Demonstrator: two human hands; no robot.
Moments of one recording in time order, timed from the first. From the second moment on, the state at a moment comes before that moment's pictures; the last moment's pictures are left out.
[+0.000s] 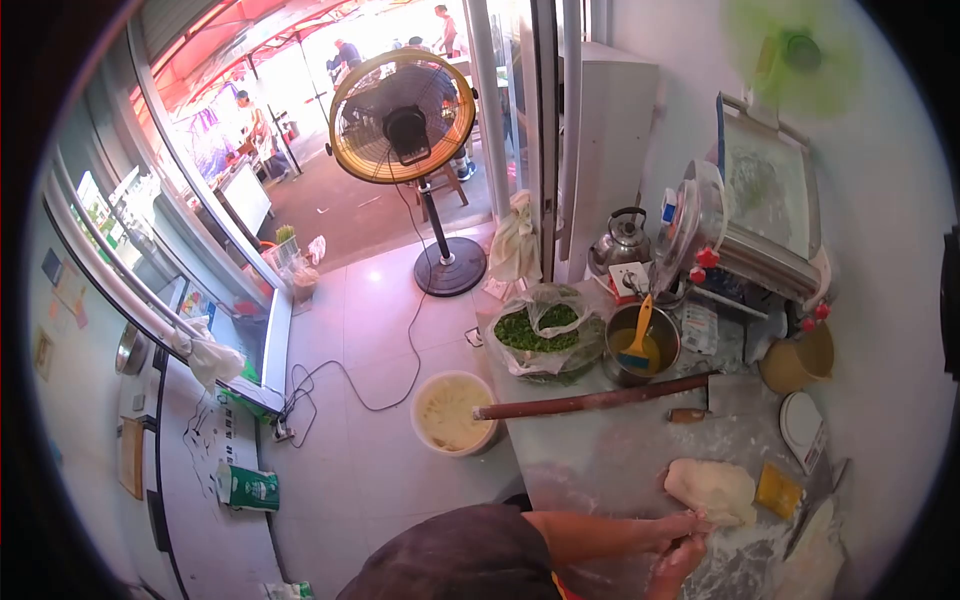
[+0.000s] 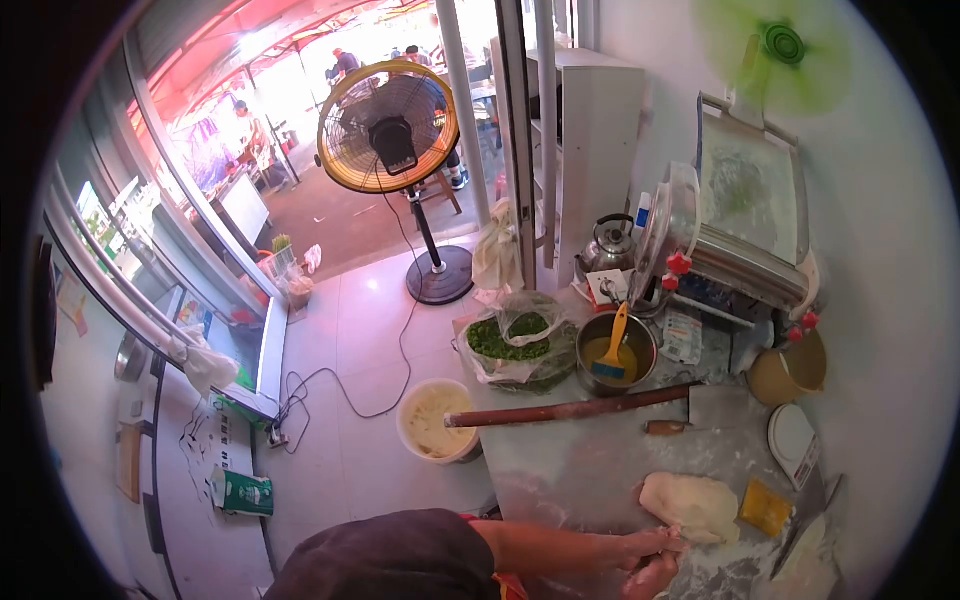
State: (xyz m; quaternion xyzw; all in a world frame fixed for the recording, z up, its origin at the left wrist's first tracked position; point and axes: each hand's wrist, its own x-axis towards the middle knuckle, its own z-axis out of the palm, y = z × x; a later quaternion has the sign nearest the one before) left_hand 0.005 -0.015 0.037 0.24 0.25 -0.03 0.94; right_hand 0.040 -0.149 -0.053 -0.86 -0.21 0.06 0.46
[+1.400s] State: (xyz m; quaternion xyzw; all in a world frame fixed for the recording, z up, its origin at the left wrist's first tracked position) left_hand -0.019 -0.041 0.008 0.78 0.08 0.04 0.61; right_hand 0.060 -0.134 -0.076 -0.89 -0.31 0.09 0.34
